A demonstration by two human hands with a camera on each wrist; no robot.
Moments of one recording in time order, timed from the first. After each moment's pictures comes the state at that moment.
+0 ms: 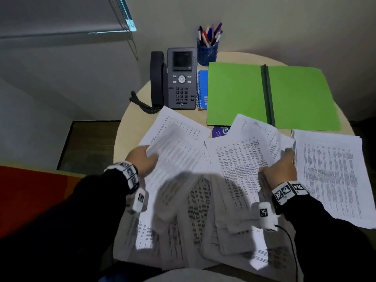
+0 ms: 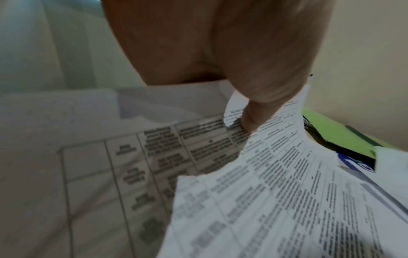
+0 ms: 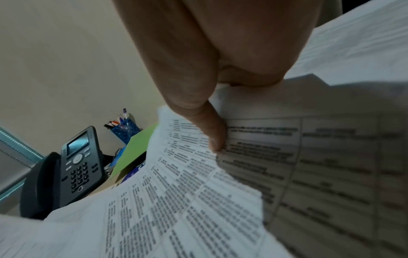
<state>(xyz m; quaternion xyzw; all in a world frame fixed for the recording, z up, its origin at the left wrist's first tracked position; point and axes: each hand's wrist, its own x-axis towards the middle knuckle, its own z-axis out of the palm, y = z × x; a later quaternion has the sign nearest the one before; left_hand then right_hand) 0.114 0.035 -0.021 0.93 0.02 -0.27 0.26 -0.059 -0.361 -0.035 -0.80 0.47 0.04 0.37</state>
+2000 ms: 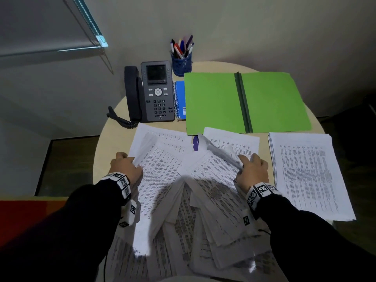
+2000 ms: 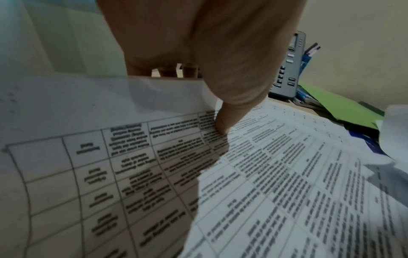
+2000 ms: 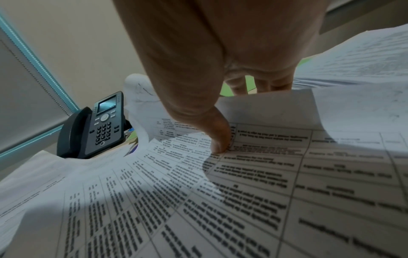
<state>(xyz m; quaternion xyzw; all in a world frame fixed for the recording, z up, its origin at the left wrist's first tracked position) 0.149 0.018 -0.062 0.97 -0.02 -0.23 0.03 -0.047 -0.353 -0.062 -0.91 0.34 0.16 0.15</state>
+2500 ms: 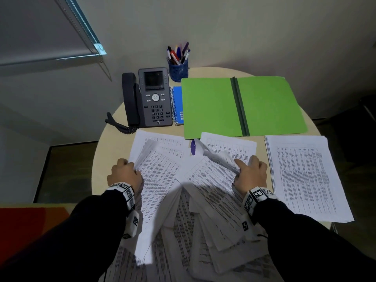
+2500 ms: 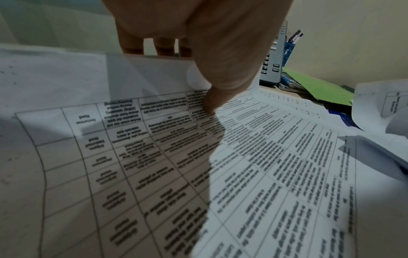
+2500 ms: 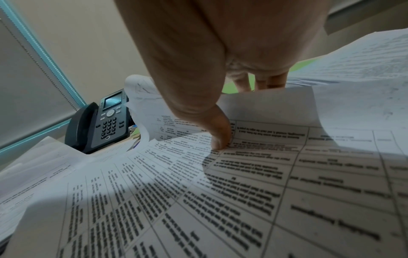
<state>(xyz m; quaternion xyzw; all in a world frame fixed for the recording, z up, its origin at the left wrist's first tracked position) 0.127 0.003 -0.052 0.99 -0.02 -0.17 -0.01 -0.053 -0.349 -0.058 -0.93 0.33 0.12 0.12</state>
